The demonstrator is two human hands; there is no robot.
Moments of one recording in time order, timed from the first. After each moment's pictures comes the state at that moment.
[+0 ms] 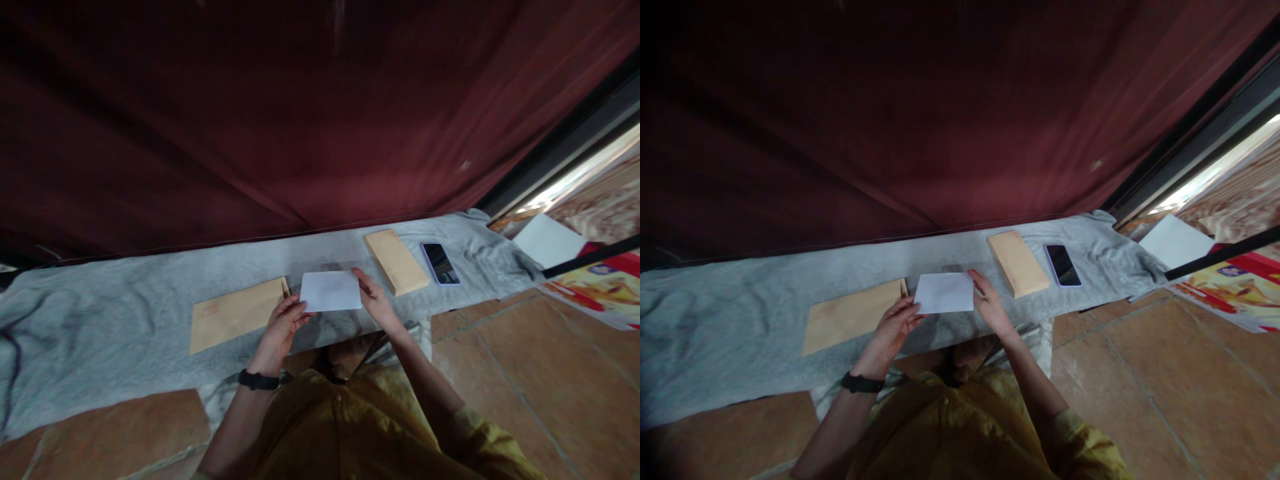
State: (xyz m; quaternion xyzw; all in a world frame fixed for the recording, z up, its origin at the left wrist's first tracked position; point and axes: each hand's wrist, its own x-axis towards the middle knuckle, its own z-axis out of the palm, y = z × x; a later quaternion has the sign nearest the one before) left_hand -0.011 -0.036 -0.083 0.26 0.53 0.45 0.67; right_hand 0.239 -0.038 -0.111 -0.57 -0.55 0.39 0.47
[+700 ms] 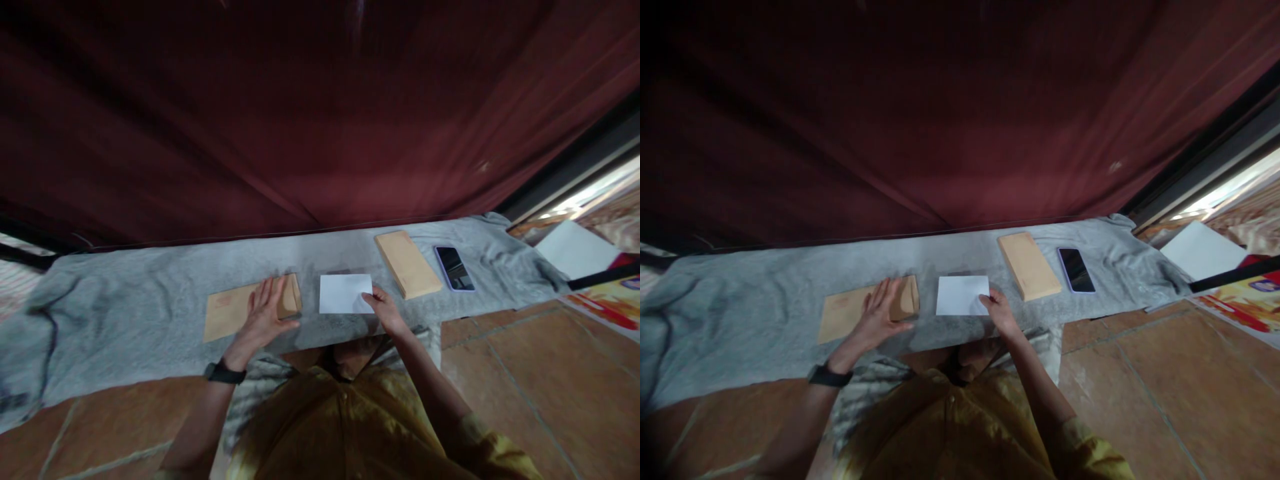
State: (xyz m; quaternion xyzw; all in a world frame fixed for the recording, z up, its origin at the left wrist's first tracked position) left_hand -0.101 -0.021 -0.099 0.77 0.59 0.16 0.20; right_hand 0.240 -0.040 -0.143 -0.59 -0.38 0.52 0.49
